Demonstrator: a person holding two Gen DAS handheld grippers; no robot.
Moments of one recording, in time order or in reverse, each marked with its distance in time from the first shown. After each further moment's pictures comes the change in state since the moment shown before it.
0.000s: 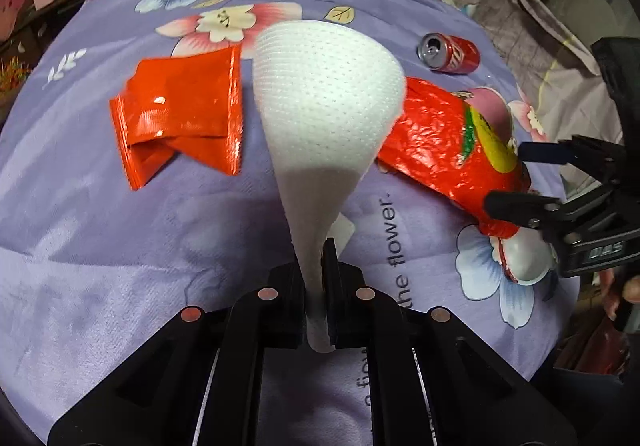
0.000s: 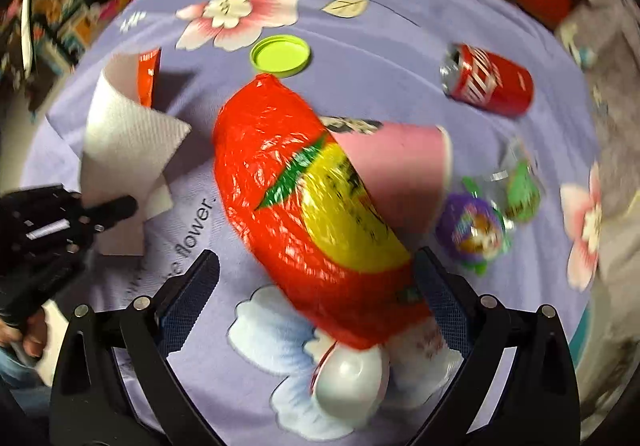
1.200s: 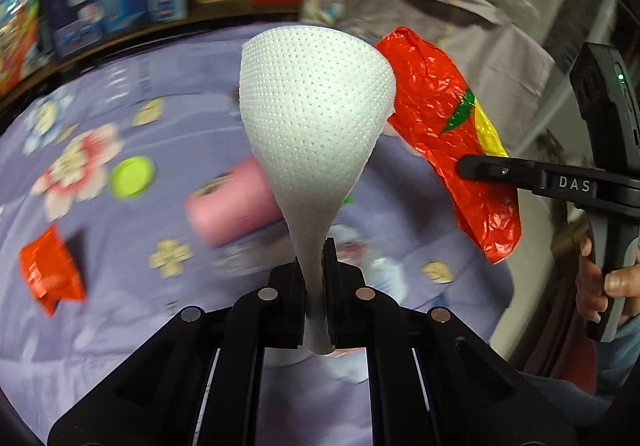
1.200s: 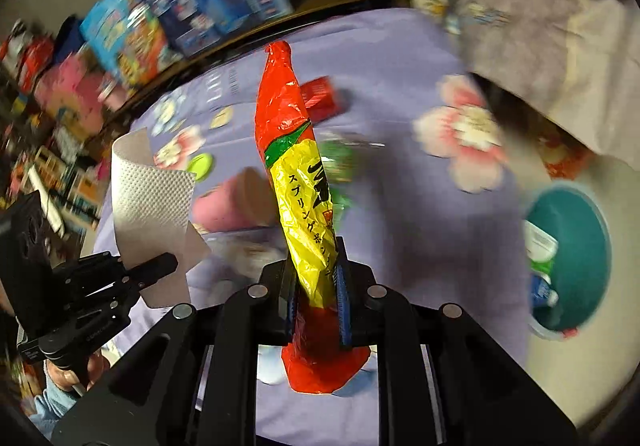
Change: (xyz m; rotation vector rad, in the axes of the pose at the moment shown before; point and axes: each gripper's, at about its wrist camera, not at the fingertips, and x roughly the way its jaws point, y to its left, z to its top) left arm -0.025 -0.193 0.046 0.333 -0.056 -0.162; right arm -0.123 -0.193 -0.138 0.592 -0.273 0.135
